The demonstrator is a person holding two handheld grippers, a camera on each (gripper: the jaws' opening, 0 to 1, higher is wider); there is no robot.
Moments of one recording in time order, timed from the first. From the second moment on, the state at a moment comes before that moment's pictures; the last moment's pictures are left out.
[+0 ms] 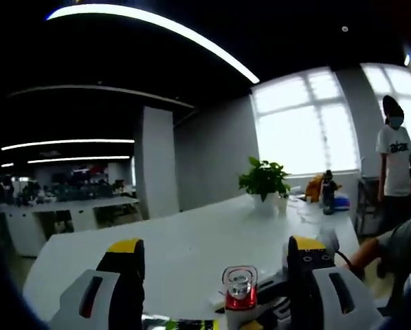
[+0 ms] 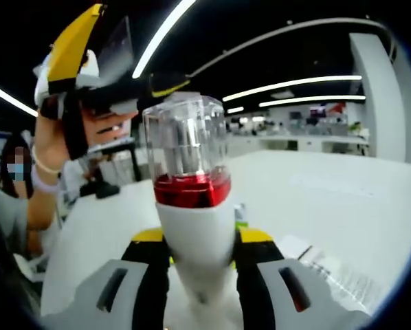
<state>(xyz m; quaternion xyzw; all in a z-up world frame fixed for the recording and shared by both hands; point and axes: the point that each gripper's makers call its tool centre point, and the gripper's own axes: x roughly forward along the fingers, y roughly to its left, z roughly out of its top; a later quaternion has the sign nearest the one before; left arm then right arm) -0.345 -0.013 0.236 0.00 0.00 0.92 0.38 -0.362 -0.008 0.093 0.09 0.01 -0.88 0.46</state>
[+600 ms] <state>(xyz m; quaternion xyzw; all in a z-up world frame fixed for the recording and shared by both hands) -0.370 -0.052 0.218 0.06 -0.04 0.94 0.33 -0.352 -0.011 0.092 0.11 0.04 -0.87 0.49</state>
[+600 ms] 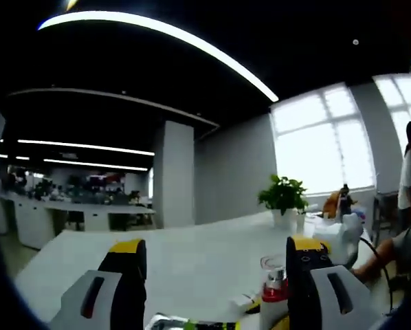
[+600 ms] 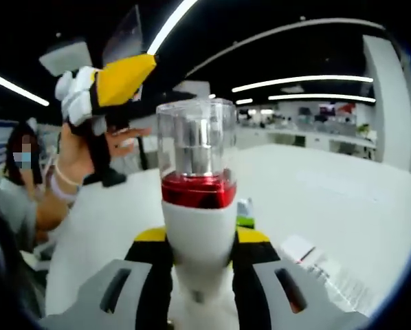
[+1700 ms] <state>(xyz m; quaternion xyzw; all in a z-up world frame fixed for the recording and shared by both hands) -0.394 -0.069 0.145 -0.01 -0.12 0.95 0.30 -0.415 0.069 0.149 0.06 -0.02 -0.91 0.40</state>
